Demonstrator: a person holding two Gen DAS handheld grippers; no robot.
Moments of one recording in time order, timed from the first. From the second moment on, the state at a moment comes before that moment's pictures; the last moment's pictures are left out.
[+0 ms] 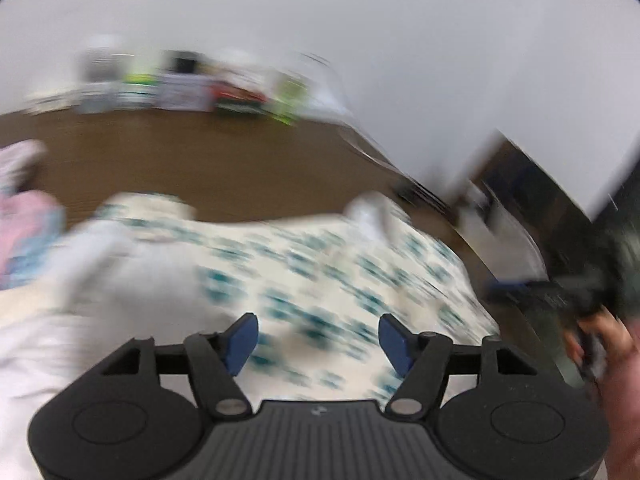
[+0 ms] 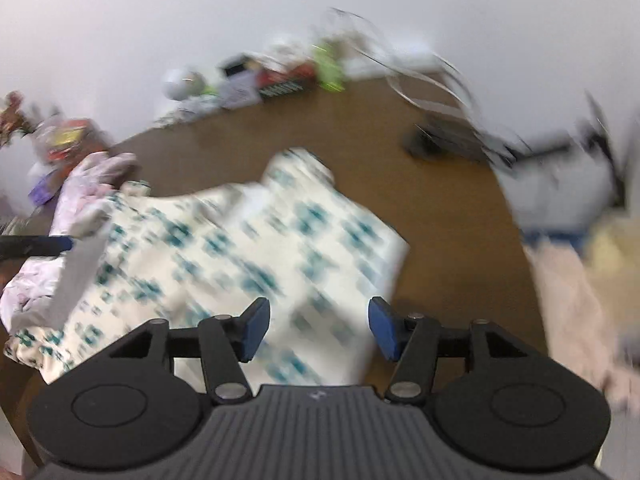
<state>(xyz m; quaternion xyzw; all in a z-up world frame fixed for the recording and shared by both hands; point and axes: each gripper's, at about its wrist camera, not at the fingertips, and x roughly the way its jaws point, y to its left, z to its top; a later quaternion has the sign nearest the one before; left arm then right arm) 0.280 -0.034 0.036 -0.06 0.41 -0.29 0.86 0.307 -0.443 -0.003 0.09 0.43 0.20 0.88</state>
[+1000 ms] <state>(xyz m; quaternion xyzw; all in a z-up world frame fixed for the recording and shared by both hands) 0.343 -0.251 0.013 -0.01 0.52 -0.28 0.81 0.260 -0.400 0.007 0.05 0.32 0.34 0.88</state>
